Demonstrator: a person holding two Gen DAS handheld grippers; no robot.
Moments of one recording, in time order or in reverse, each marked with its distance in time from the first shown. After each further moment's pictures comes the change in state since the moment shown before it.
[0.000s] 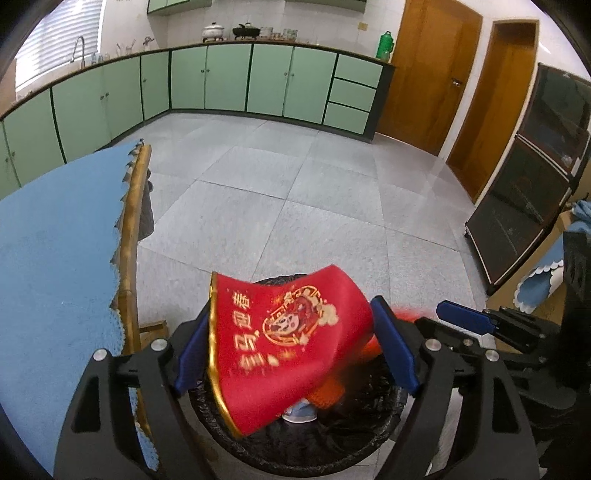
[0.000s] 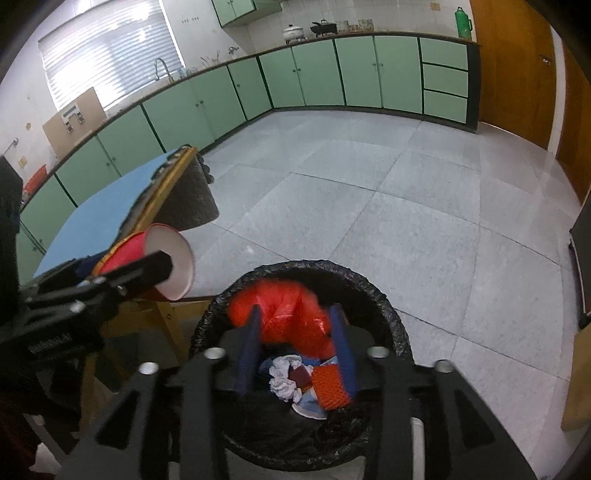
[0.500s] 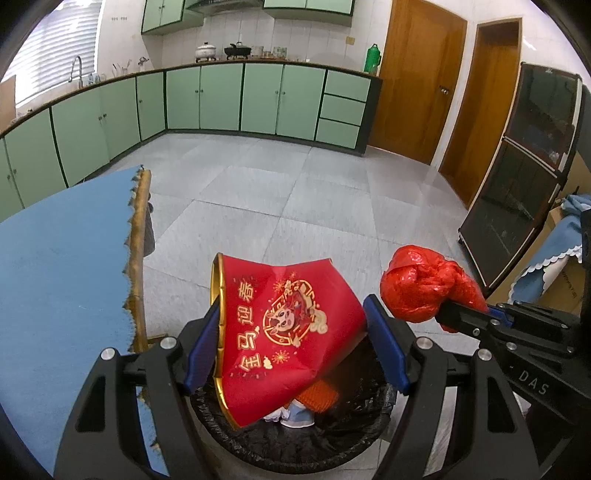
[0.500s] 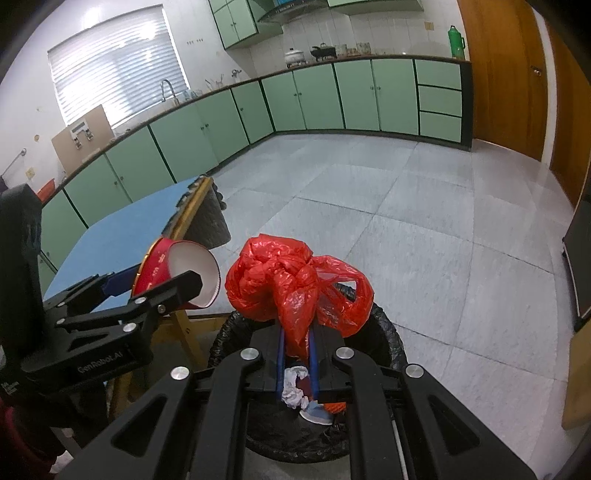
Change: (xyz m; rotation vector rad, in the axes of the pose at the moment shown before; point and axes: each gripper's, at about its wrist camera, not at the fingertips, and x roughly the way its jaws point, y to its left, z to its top) left arm -0.029 -0.017 -0.006 0.048 -0.066 -0.003; right arm -0.050 0.012 0.000 0.004 -0.089 0.011
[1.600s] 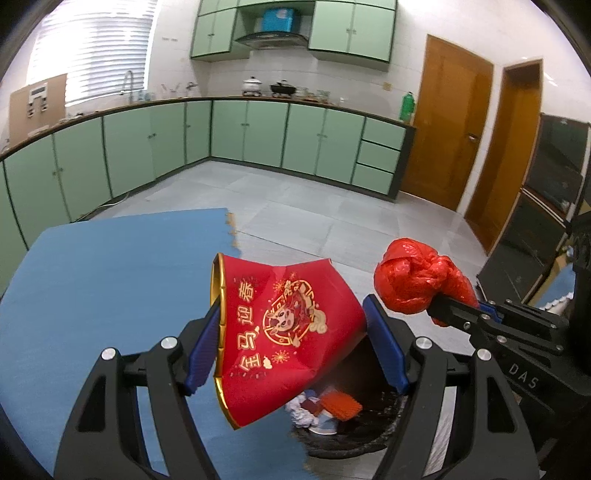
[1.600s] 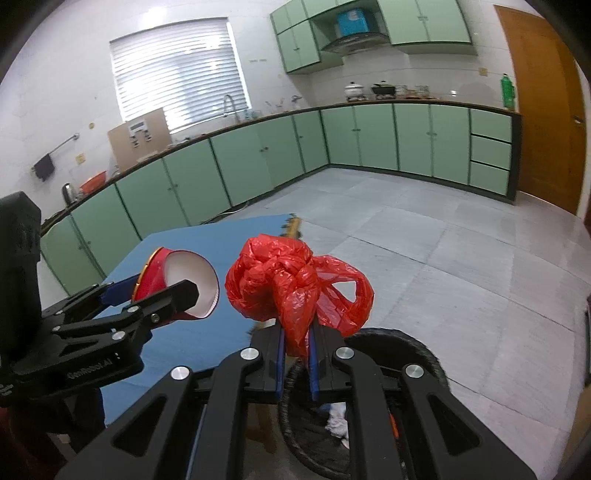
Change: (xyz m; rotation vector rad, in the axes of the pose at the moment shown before) left arm -0.133 0.052 0.008 -0.086 -0.154 0.094; right arm -0.060 0.087 0.018 -0.139 -0.127 0.122
